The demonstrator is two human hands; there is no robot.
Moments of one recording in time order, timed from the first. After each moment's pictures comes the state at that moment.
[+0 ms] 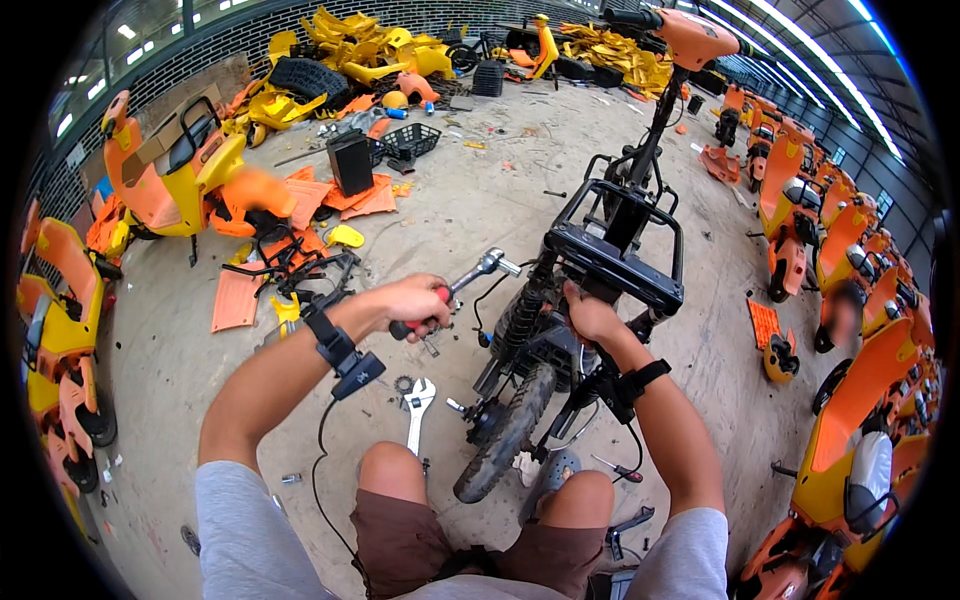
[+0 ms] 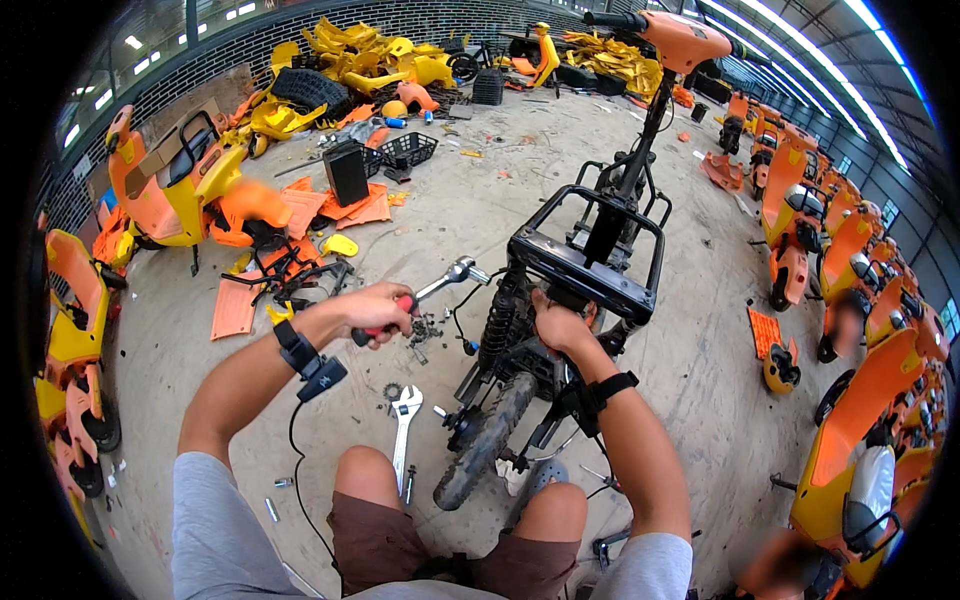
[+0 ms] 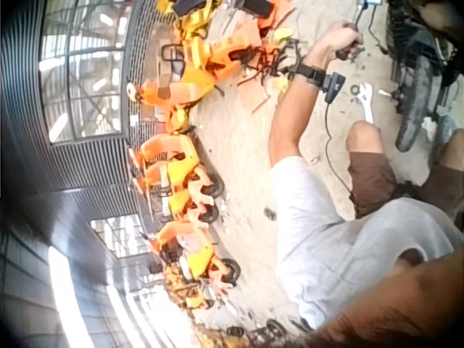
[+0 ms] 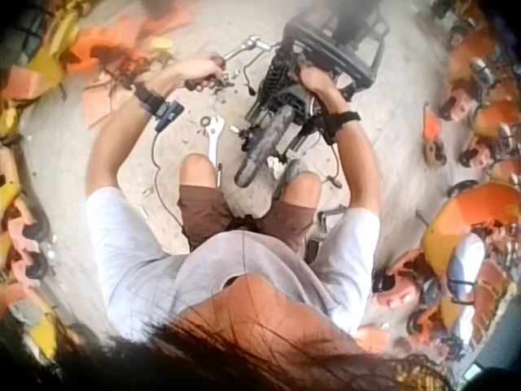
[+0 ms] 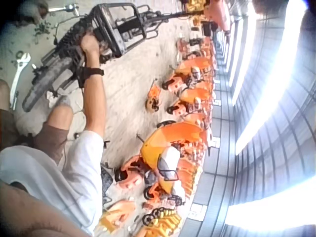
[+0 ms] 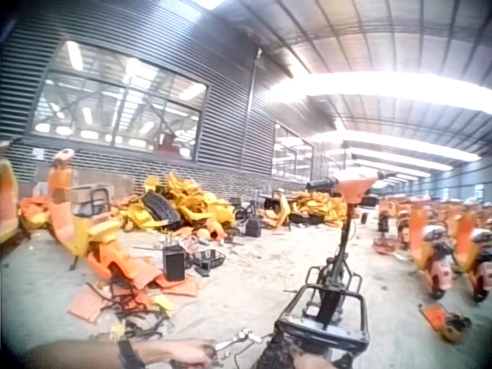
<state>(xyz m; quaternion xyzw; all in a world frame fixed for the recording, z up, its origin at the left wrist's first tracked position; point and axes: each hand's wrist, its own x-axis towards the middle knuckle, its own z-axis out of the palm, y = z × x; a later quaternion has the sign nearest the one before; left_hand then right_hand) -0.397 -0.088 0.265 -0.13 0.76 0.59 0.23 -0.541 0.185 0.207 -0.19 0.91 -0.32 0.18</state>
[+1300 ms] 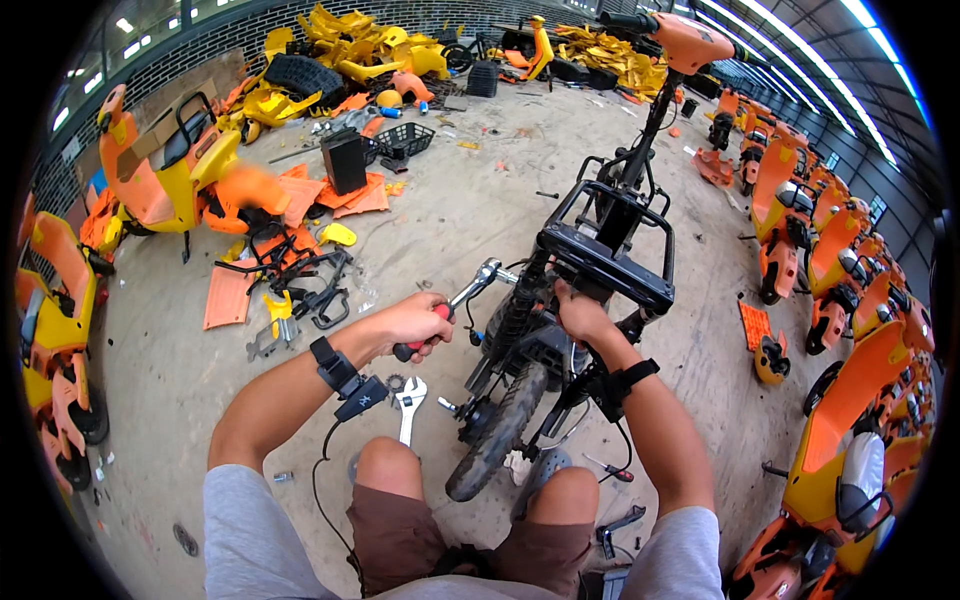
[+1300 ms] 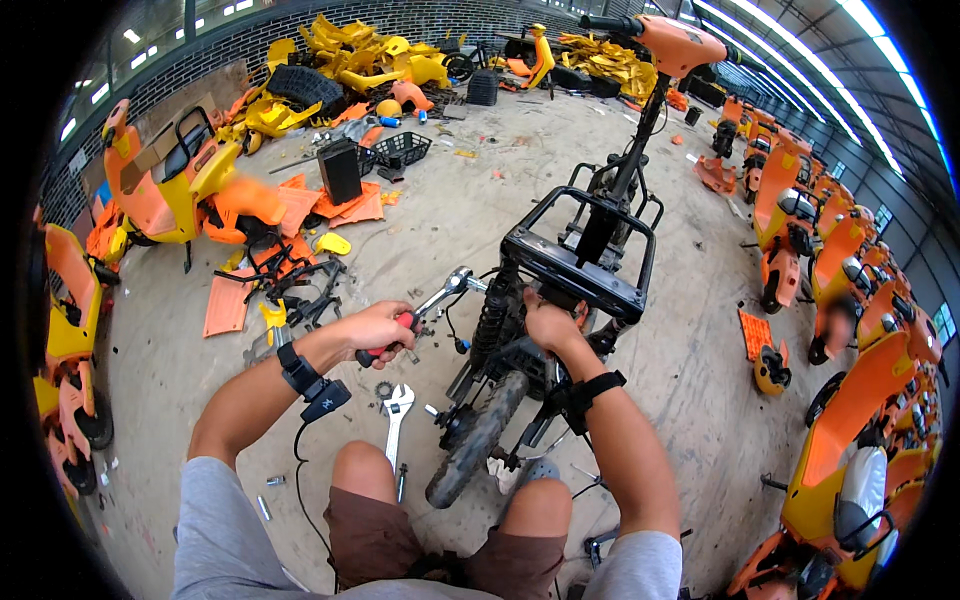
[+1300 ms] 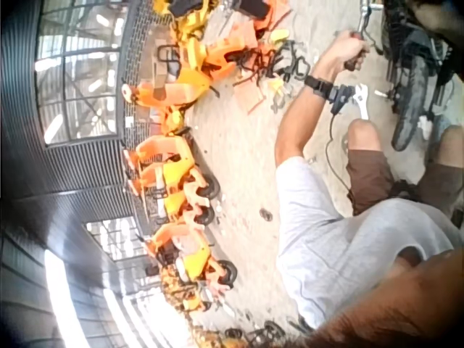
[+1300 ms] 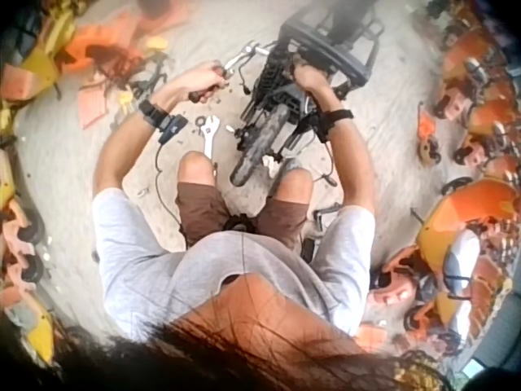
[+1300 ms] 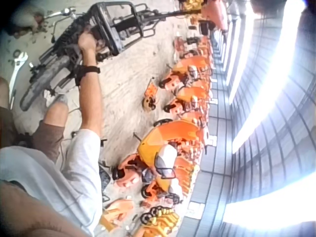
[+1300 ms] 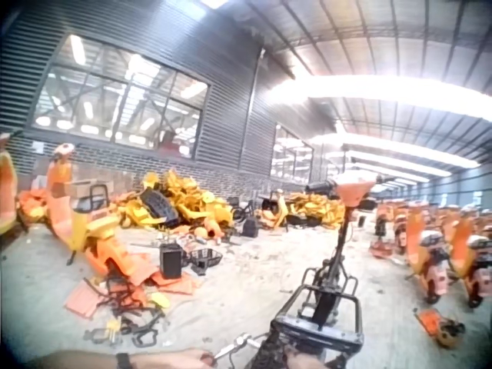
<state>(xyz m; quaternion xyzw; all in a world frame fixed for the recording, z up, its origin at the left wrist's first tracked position) -0.382 -0.065 0.245 -0.14 0.72 0.64 0.20 -0.537 0.183 0.216 -0.16 0.92 -0.28 0.20</state>
